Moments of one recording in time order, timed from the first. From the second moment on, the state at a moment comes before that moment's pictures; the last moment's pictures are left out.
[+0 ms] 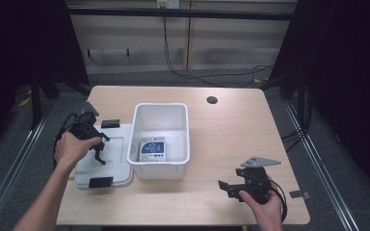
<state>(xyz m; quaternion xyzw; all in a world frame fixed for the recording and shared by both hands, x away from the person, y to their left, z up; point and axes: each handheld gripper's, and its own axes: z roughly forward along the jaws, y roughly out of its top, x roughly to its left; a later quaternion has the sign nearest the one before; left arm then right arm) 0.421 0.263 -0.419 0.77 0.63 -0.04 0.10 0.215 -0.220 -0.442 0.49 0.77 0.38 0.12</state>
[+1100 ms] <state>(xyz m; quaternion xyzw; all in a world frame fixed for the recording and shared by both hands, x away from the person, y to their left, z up) 0.425 0.259 -0.405 0.77 0.64 -0.02 0.05 0.216 -0.218 -0.445 0.49 0.78 0.37 0.10</state>
